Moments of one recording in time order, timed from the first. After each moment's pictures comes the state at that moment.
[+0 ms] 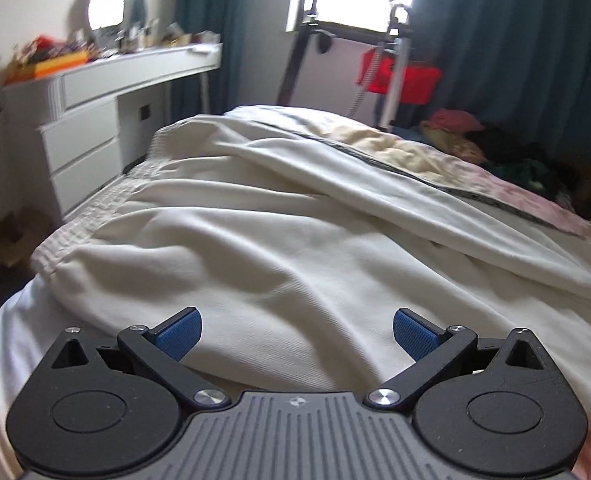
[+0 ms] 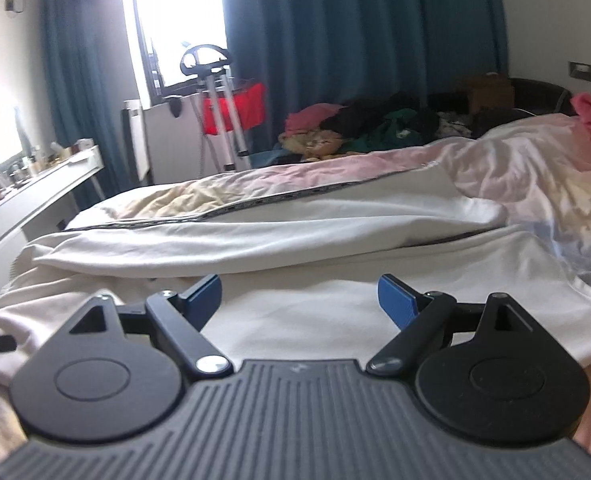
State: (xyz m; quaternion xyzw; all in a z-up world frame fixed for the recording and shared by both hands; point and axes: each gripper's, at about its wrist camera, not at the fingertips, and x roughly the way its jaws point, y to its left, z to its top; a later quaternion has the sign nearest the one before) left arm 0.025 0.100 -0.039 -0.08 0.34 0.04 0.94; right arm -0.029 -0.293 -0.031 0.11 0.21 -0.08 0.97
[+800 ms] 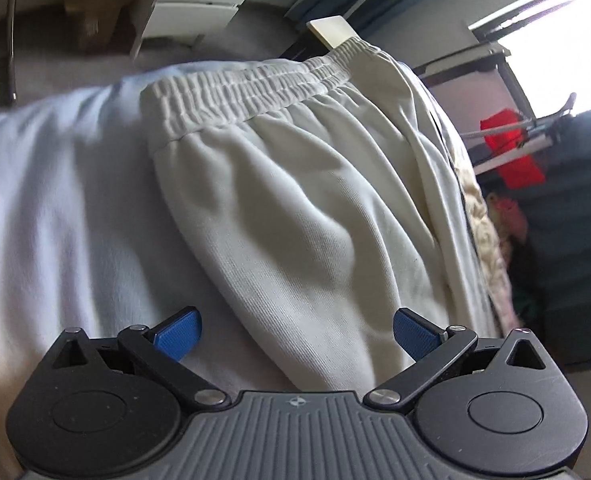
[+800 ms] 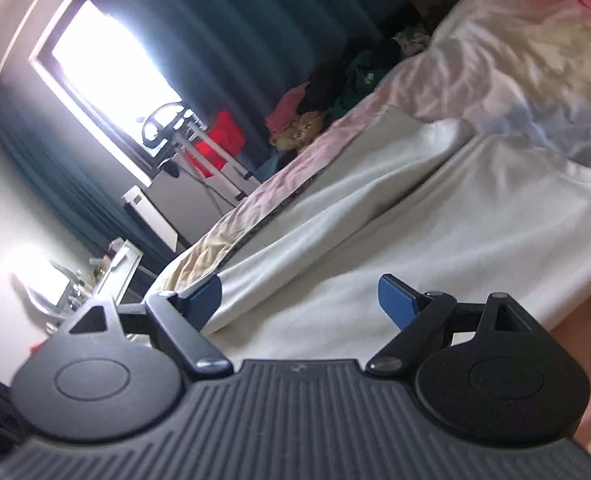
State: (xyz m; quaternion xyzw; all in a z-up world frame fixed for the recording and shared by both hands) left arm 0.044 0.254 -0.082 -0.44 0.42 0.08 0.79; right arm -0.062 -0.436 -0.052 0.38 0.20 -0.07 0.90
